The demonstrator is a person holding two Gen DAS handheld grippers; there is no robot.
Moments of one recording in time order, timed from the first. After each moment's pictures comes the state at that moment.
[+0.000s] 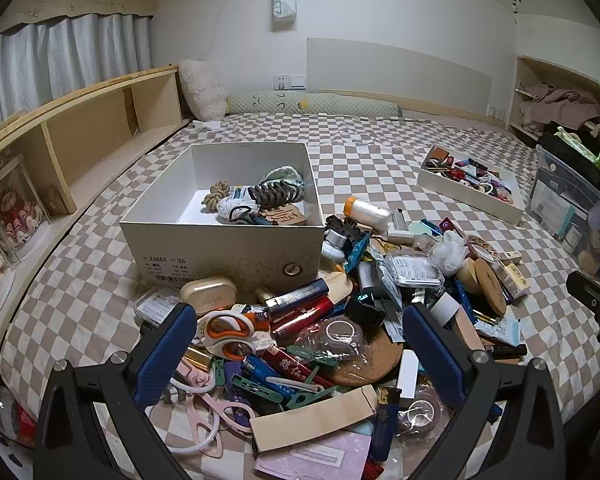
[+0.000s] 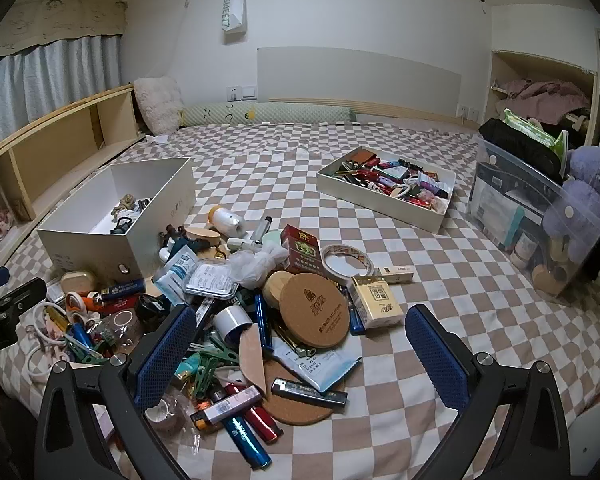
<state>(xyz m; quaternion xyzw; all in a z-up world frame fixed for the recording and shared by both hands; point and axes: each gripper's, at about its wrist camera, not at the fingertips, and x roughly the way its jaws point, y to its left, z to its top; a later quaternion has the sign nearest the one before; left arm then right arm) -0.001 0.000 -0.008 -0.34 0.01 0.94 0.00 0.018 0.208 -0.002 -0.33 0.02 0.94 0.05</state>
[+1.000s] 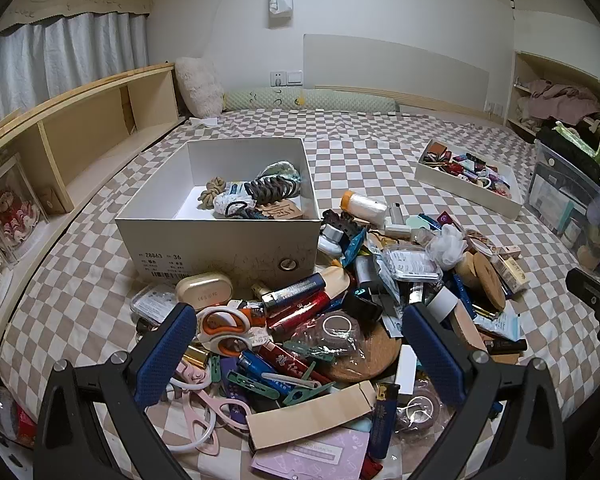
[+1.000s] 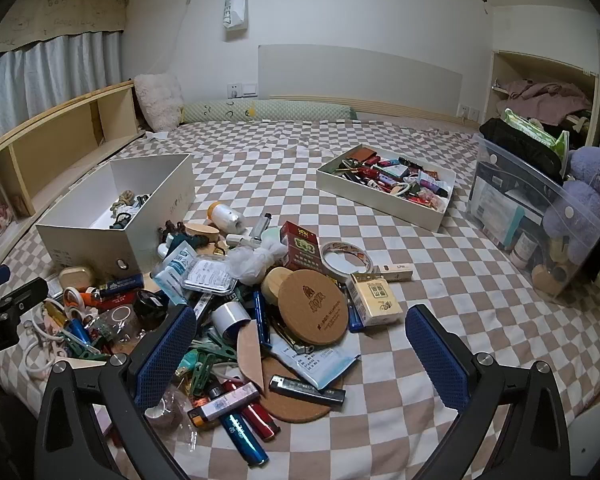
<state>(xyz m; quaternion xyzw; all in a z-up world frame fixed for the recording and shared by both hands) 0.000 0.003 -0.013 -0.34 0.01 0.94 0.01 0.019 0.207 -0.005 -0.33 0.02 0.94 0.06</state>
